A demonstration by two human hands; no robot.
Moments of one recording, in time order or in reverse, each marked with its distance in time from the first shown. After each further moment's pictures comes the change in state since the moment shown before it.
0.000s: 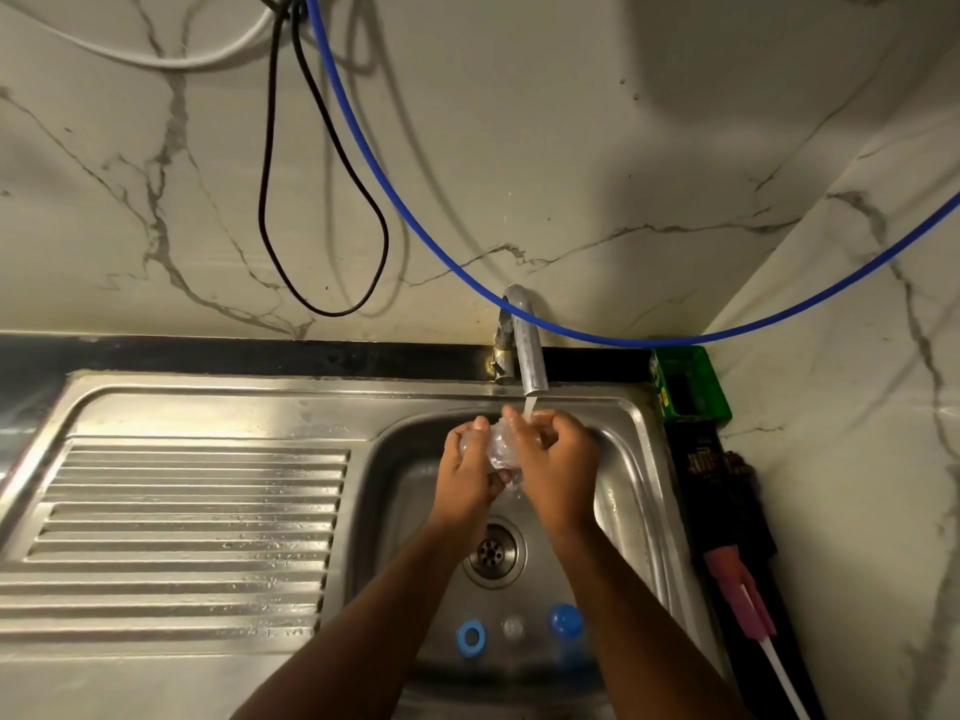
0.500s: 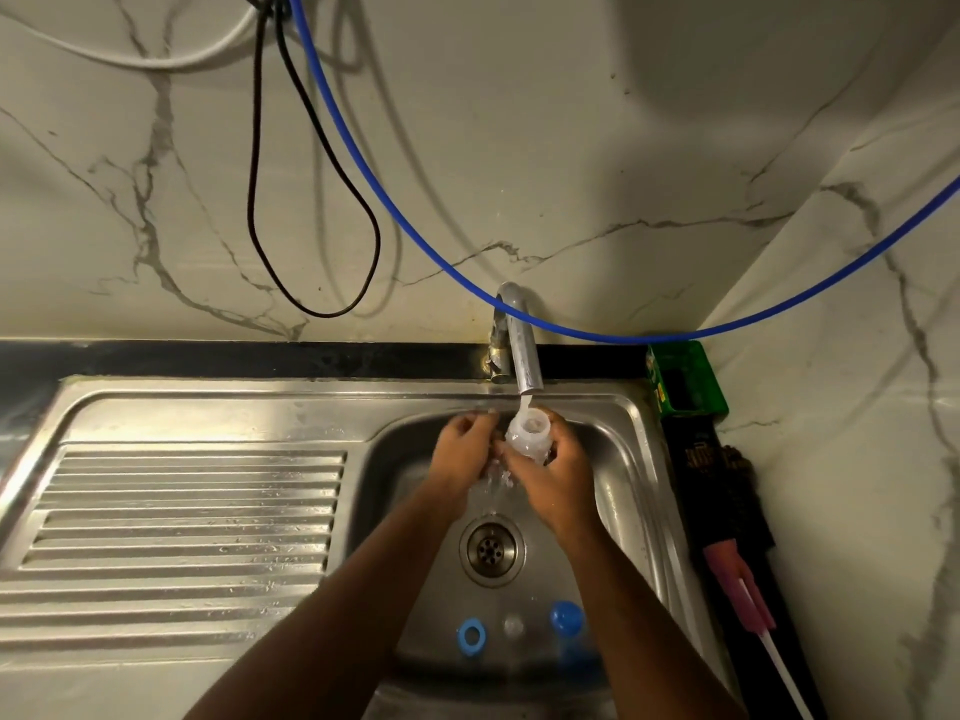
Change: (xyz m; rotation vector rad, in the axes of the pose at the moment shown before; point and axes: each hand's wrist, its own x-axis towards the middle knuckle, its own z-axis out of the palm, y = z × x) left_hand 0.028 0.020 0.006 0.388 0.054 -0.157; right_hand -0.003 0.013 -0.009 0.151 -0.192 0.187
